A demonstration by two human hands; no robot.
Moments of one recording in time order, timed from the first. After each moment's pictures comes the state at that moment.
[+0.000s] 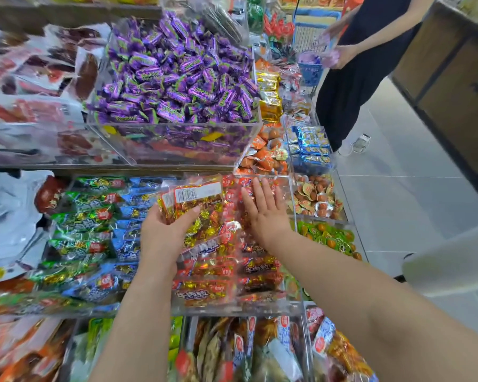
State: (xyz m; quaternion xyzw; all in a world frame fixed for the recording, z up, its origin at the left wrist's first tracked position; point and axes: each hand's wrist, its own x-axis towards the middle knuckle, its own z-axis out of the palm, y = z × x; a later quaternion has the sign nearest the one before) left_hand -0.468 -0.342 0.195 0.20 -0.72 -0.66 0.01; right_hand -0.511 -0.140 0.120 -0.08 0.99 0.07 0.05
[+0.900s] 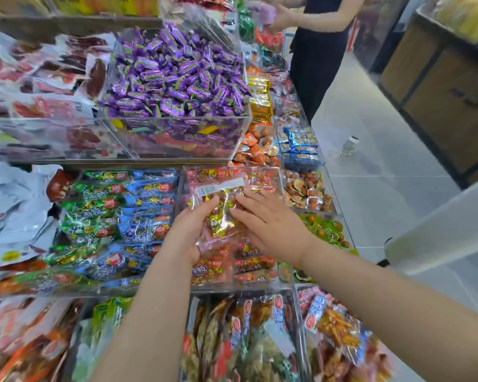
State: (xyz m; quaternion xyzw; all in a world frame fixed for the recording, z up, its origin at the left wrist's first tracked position) left_hand -0.447 -0.313 0.205 0.25 -0.58 -0.74 -0.24; right_hand -0.417 -0.126 0.200 -0.34 0.91 -0.07 -0.22
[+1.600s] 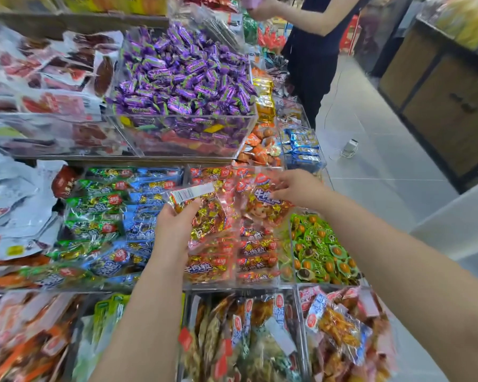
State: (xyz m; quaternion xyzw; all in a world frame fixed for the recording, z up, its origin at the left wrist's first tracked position) left_hand -0.436 -0.337 0.204 0.26 -0.65 -0.71 -0.06; right_hand -0.487 -0.087 0.226 0.02 0.94 -0.31 0.12
